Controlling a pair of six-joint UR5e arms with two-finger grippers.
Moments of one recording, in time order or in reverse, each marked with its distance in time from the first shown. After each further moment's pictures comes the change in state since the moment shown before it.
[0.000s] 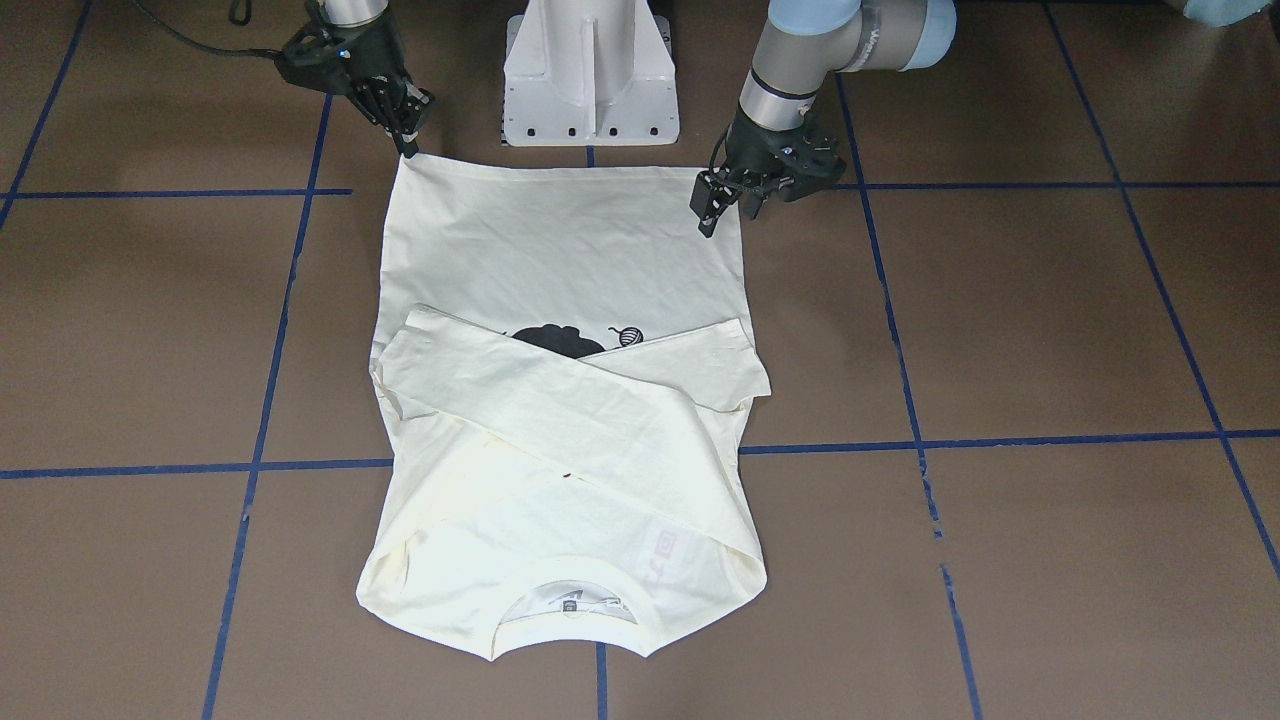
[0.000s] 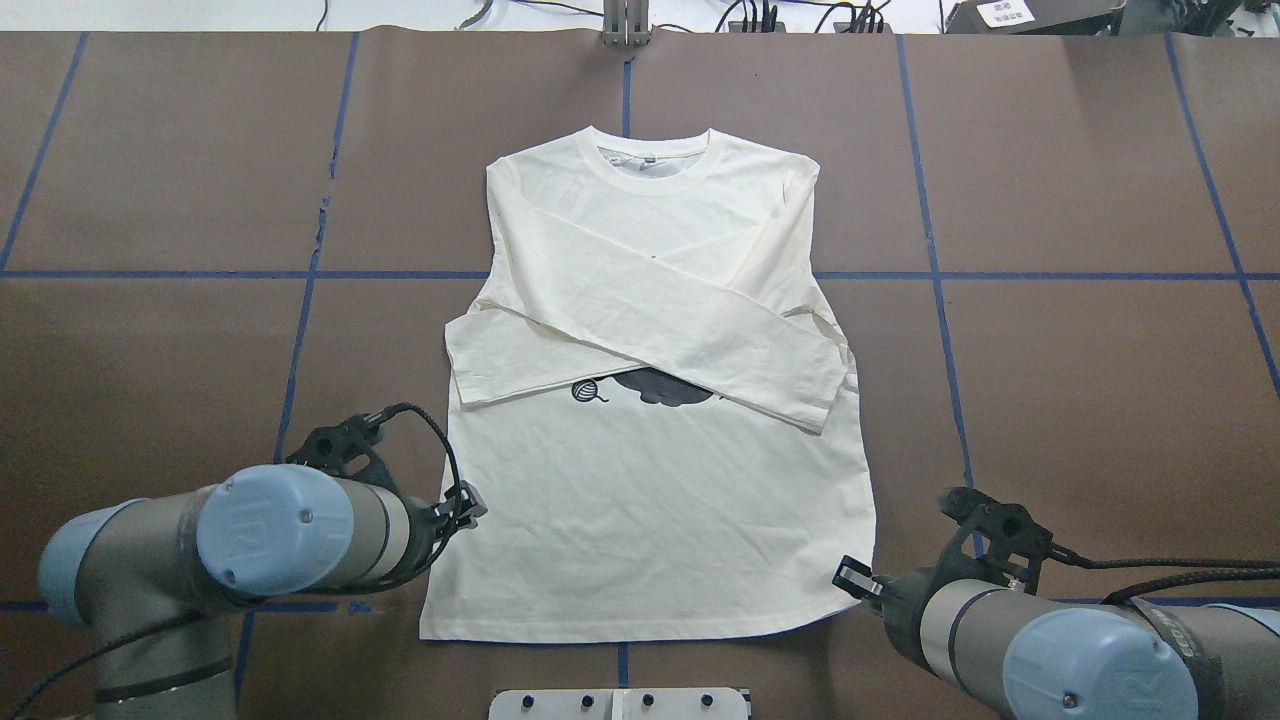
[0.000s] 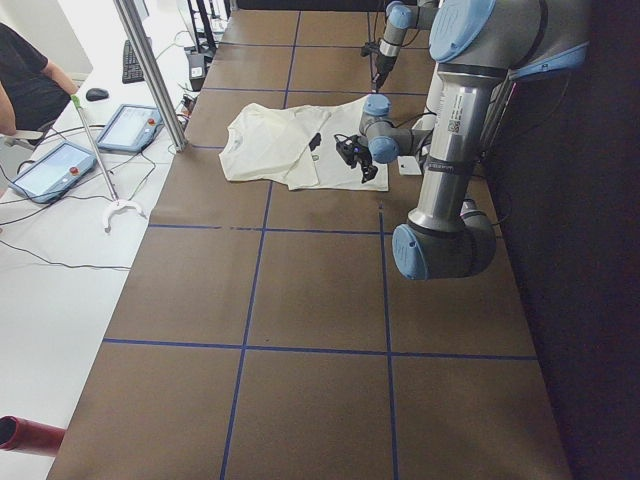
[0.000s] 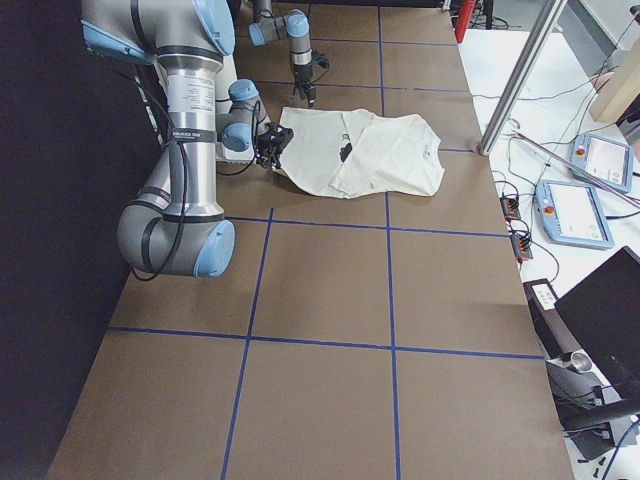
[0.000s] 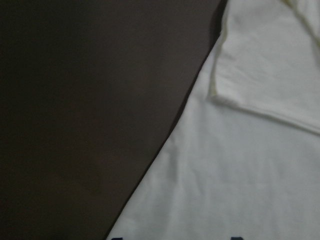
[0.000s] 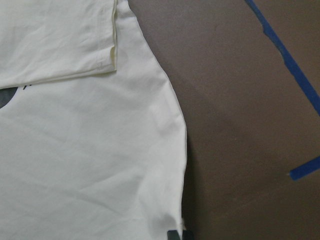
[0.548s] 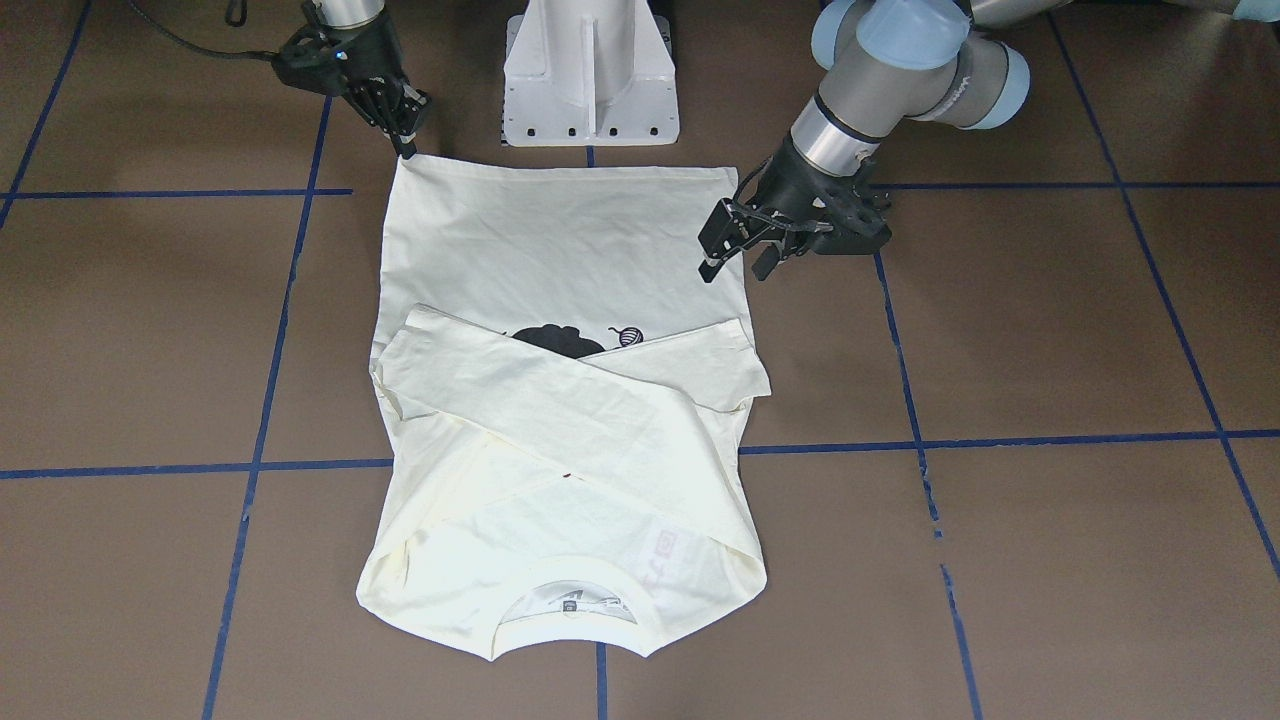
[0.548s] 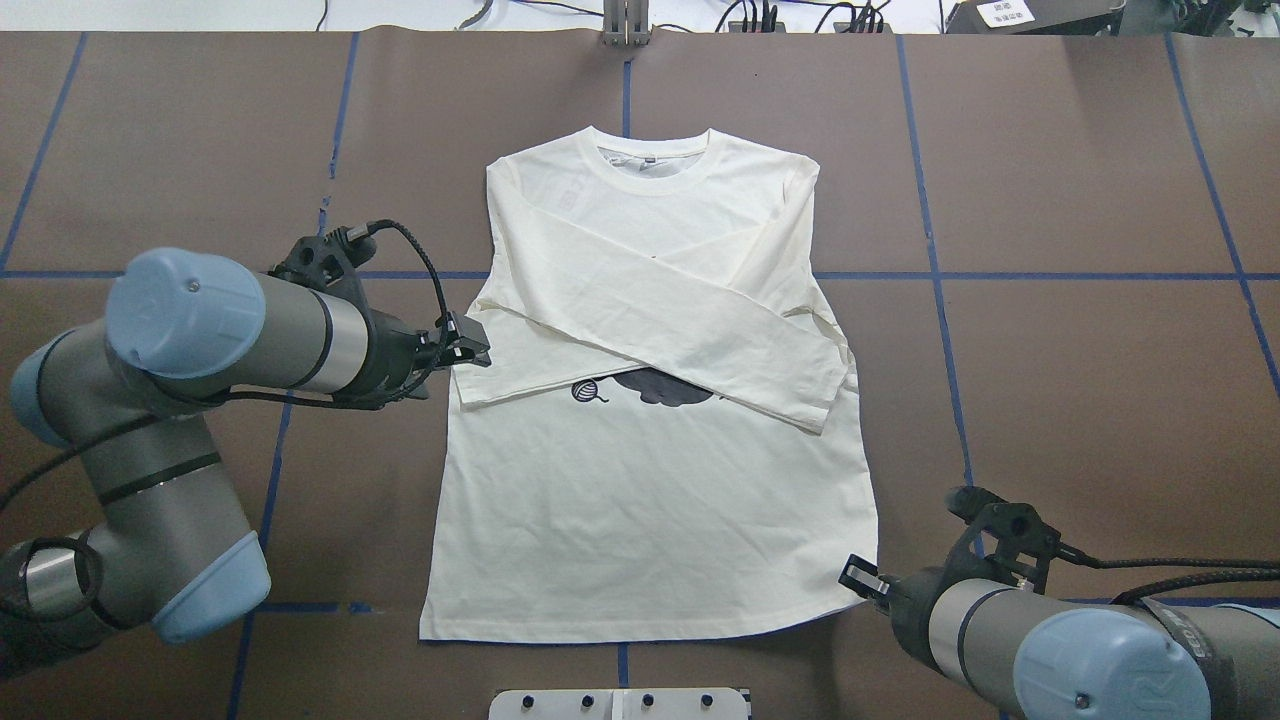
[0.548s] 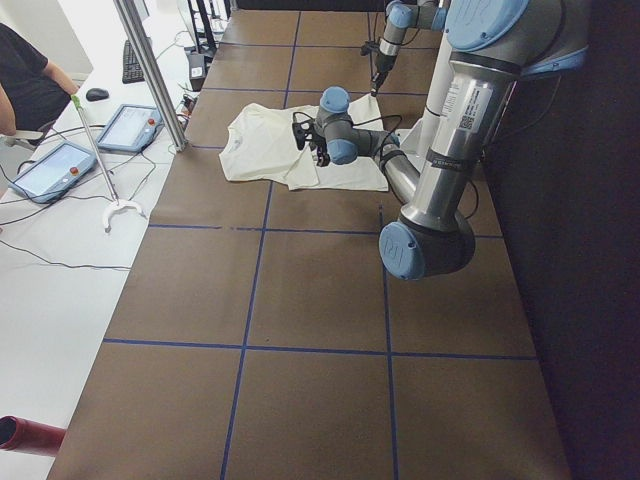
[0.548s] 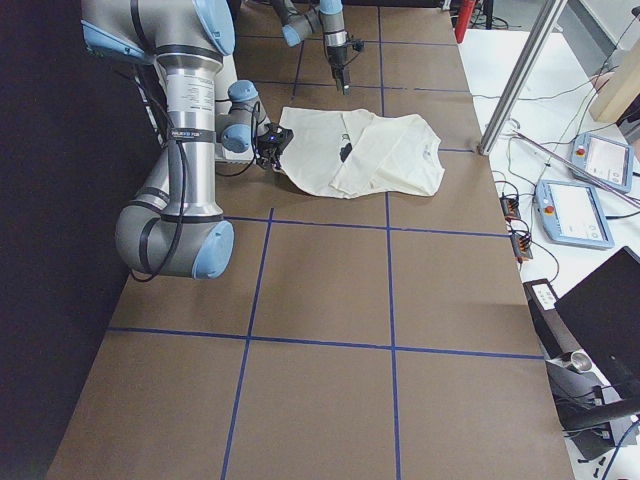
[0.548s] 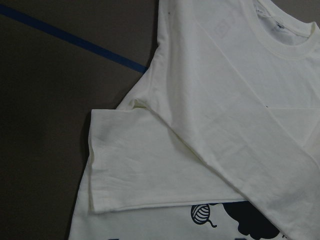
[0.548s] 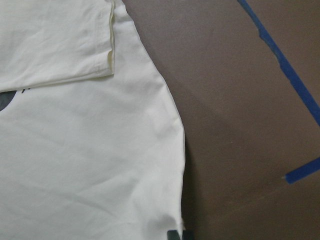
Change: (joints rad) left arm -0.273 -0.076 0.115 -0.251 -0.156 0.274; right arm -0.001 -0.015 0.008 0.008 -0.003 0.001
